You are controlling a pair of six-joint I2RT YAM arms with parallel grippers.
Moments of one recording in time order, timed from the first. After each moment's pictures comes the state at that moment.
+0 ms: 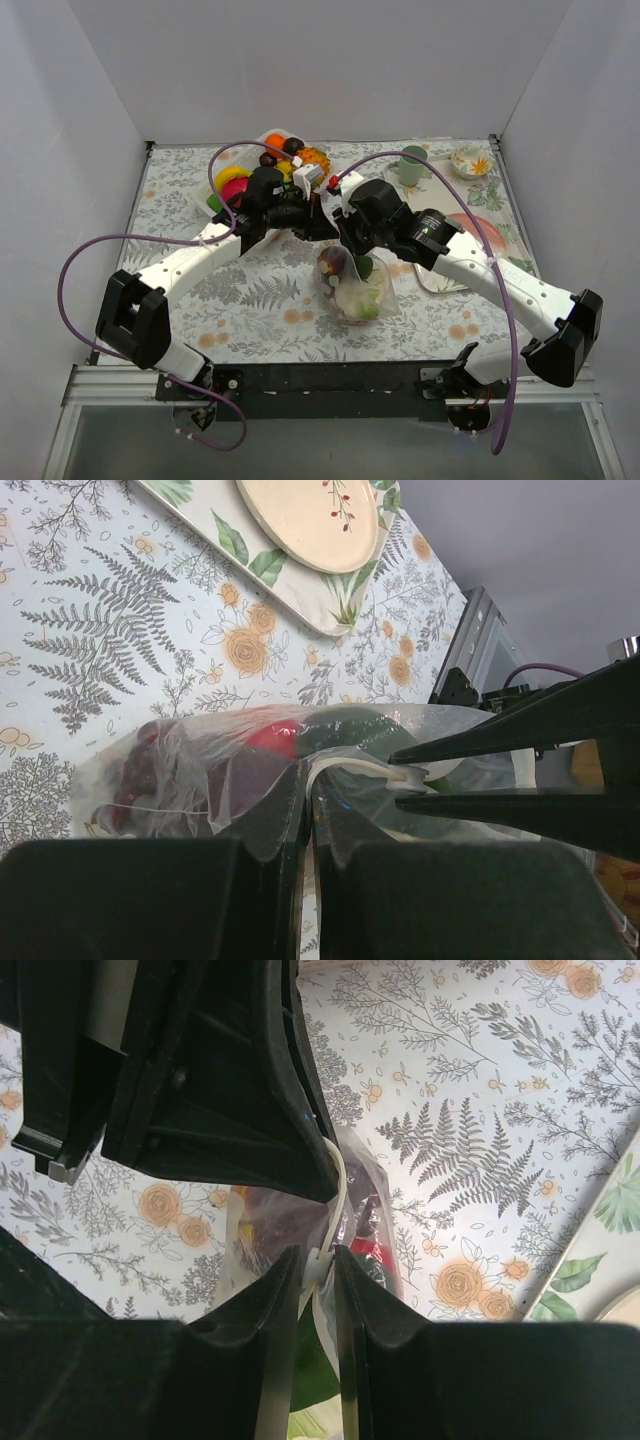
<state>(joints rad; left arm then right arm) -0.56 1.48 1.12 -0.11 0.68 -0.38 0.91 1.35 1.35 -0.70 0.10 0.13</state>
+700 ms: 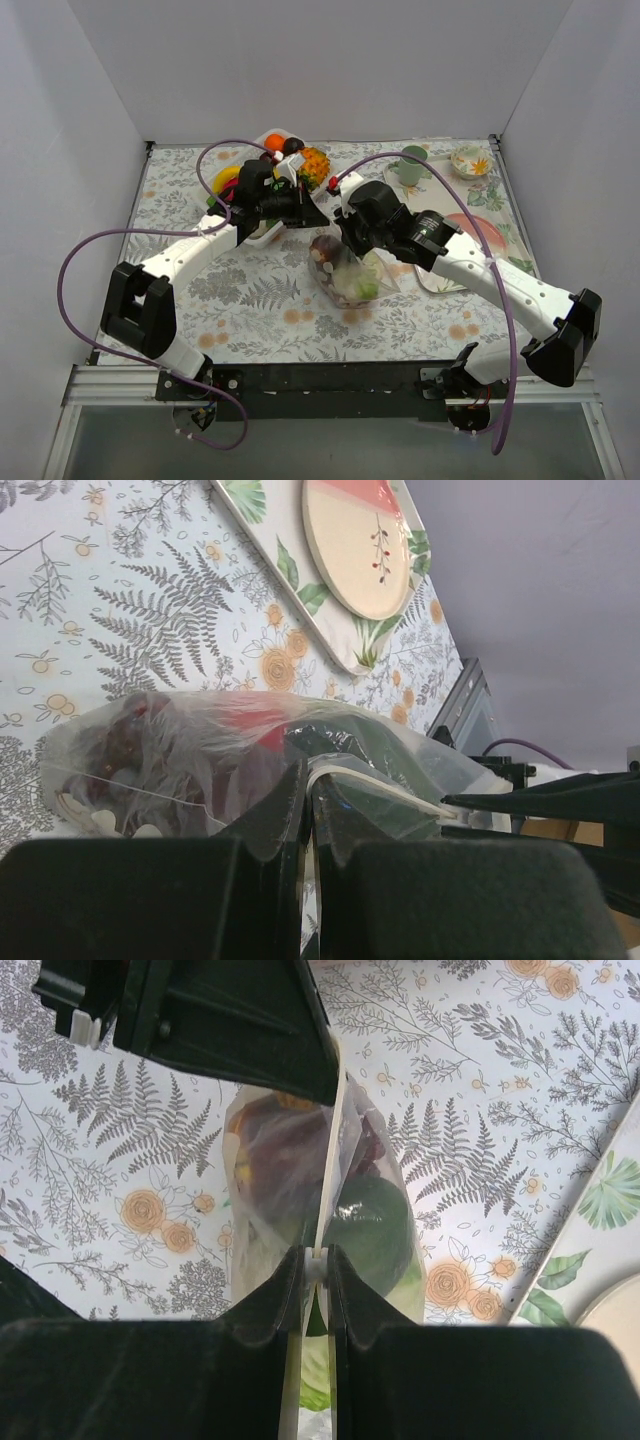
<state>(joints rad) -0.47 1.54 1.15 -0.11 0.64 -0.55 0.92 1.35 1.34 -0.69 0.15 0.12</state>
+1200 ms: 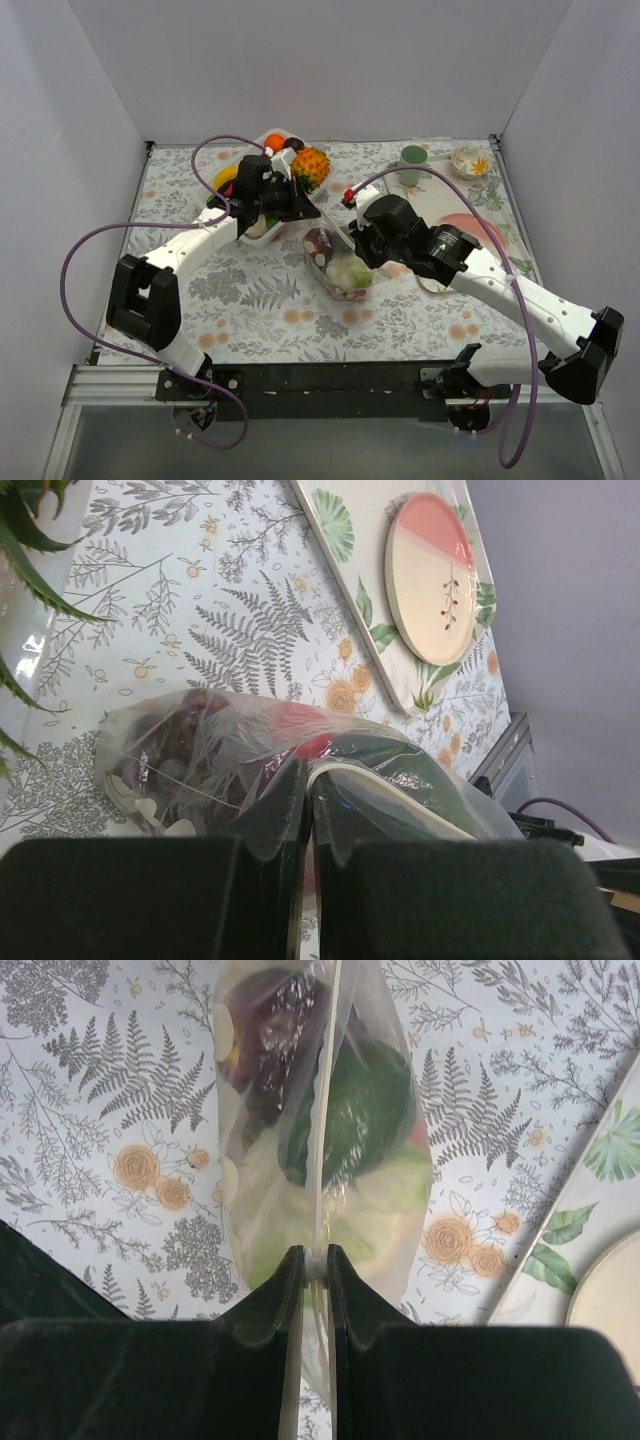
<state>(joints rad) -0.43 1.59 1.20 -0.17 0.50 -0.56 0.92 1.23 1.22 -0.71 0.14 0.14</state>
